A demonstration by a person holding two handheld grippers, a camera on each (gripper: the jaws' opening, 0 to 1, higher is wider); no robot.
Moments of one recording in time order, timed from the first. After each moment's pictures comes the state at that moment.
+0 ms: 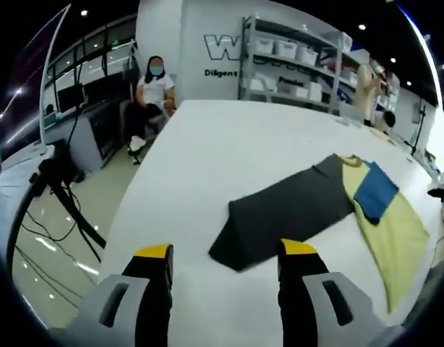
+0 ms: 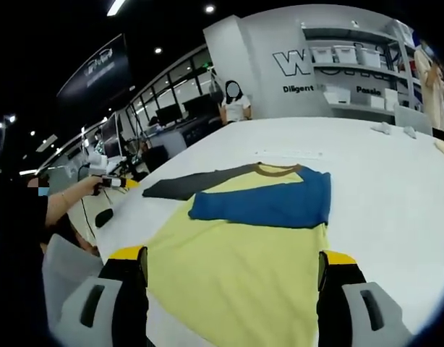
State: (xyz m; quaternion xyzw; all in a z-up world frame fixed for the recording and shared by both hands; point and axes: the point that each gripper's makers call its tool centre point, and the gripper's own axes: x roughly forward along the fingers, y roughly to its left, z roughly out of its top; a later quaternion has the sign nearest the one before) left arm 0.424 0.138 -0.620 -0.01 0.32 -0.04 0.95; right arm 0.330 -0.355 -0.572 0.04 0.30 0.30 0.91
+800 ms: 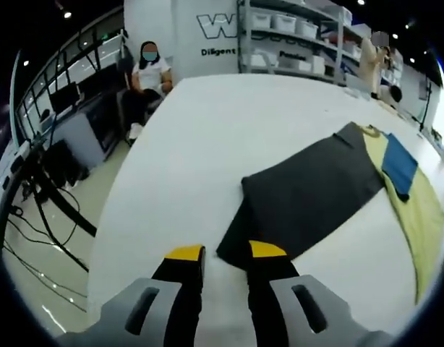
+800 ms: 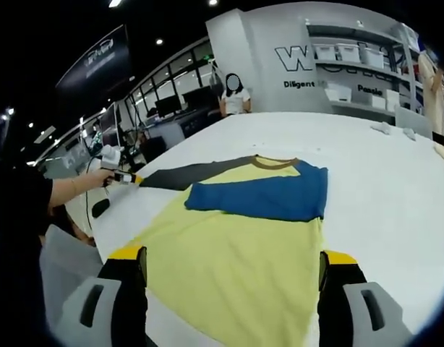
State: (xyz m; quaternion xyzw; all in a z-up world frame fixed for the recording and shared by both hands) left arm 0.446 0.144 -0.668 0.04 0.38 -0.04 0.92; right arm 0.325 -0.364 -0.578 0.02 0.31 0.29 0.90
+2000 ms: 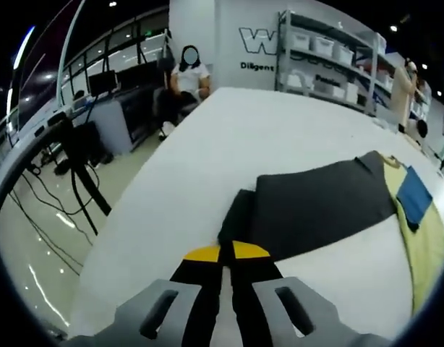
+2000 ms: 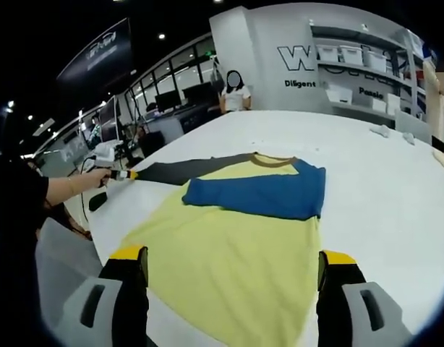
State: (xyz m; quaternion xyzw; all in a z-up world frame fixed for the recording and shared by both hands) left arm 0.427 0.157 -0.666 -0.02 0.34 0.07 0.94; right arm 0.323 -0.365 -0.581 0.00 0.32 0.29 0.90
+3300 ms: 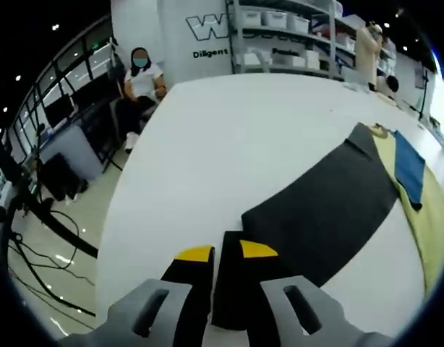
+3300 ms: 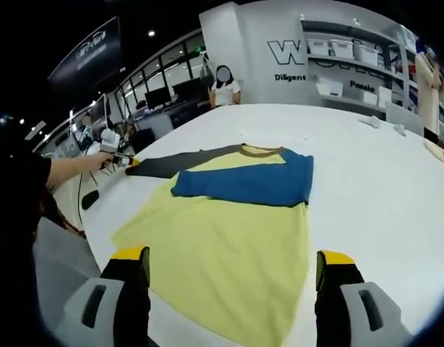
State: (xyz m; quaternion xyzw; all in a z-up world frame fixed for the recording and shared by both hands) left arm 0.492 0.150 -0.666 0.06 0.37 -0.05 0.92; right arm 0.318 -0.384 -0.592 0.00 0.34 0.26 0.91
